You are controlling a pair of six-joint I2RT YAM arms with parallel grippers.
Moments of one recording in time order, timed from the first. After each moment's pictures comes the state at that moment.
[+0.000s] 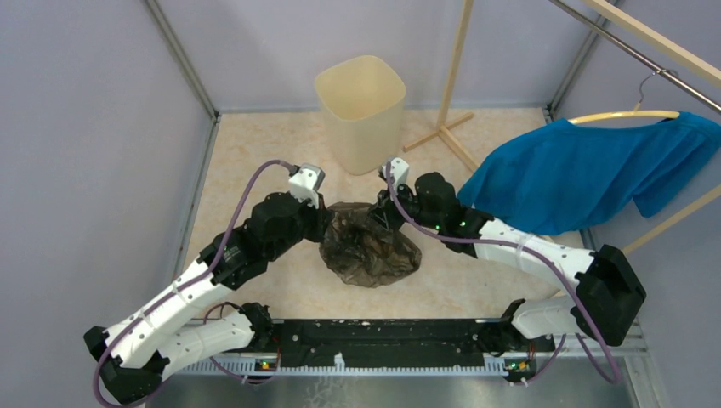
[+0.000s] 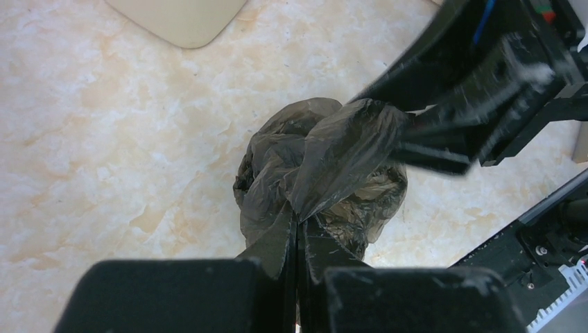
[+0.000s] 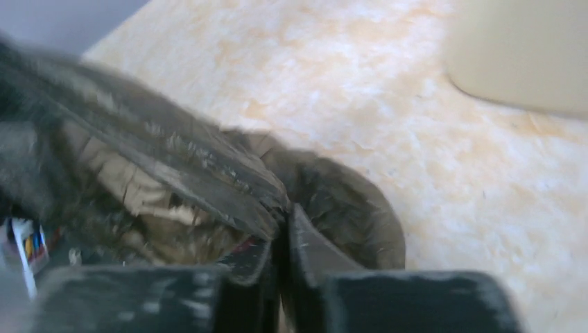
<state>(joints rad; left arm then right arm) -0.85 0.83 0.96 -0.55 -0.24 -0.32 0.84 1.30 0.87 0.11 -0.20 0.14</state>
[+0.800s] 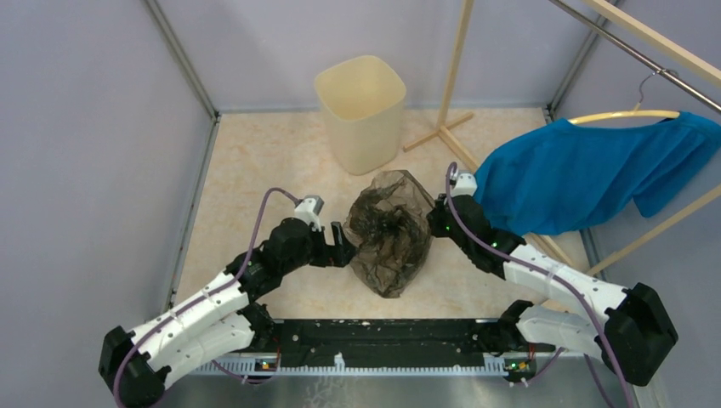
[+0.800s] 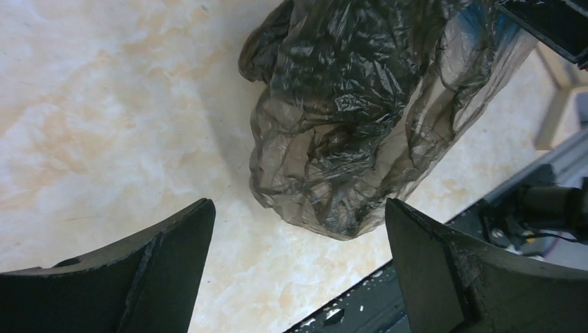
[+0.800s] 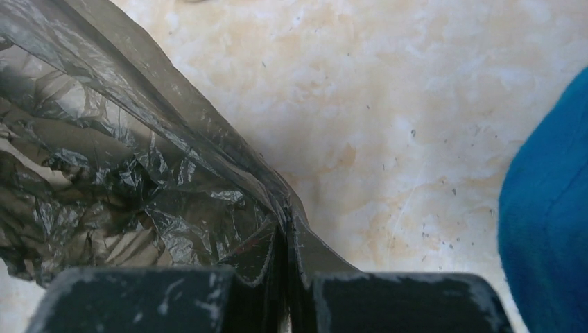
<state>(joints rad) -0.81 0.80 0.58 -0.34 -0.09 -0.63 0.73 1.06 0.62 -0.09 0.34 0.53</state>
